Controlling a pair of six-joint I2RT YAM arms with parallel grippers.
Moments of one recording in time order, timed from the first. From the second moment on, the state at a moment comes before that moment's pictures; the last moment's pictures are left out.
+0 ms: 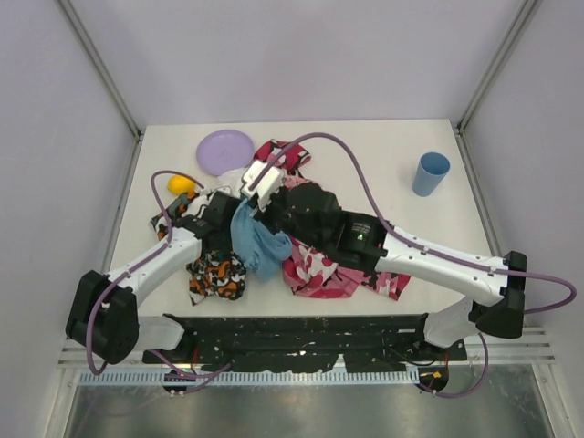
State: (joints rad) left arm -0.49 1.31 0.84 -0.54 -0.20 -0.59; right arm 1.20 1.43 1.41 -0.17 0.31 -0.17
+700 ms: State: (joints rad) left arm -0.54 1.14 0.73 -0.58 -0.17 -0.60; right arm 0.88 1.39 2.01 -0.15 0.38 -0.16
